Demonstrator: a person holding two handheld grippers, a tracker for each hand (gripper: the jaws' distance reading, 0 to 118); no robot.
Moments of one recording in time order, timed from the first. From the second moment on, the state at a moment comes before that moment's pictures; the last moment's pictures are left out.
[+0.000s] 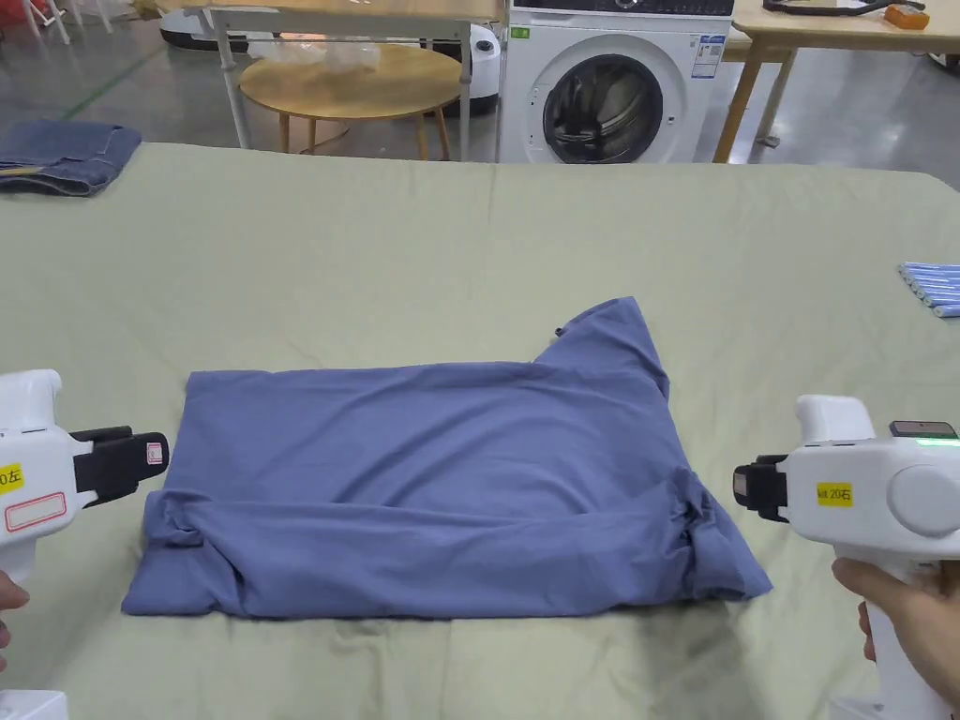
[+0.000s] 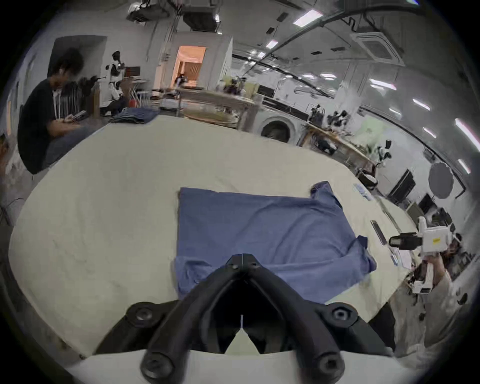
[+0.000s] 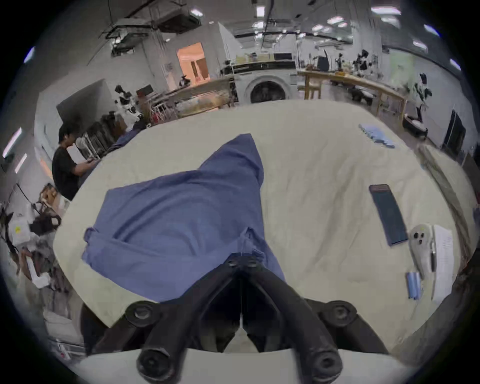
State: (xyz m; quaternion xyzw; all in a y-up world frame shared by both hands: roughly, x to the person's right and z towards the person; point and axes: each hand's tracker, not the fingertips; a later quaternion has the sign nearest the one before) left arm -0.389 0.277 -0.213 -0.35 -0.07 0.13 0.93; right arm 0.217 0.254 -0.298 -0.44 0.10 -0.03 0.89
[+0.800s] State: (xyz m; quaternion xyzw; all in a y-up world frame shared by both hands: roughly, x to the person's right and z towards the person) left arm -0.372 0.256 -0.196 -0.40 -0.07 0.14 0.91; right arm 0.223 0.119 -0.331 -0.58 0.10 -0.11 0.80
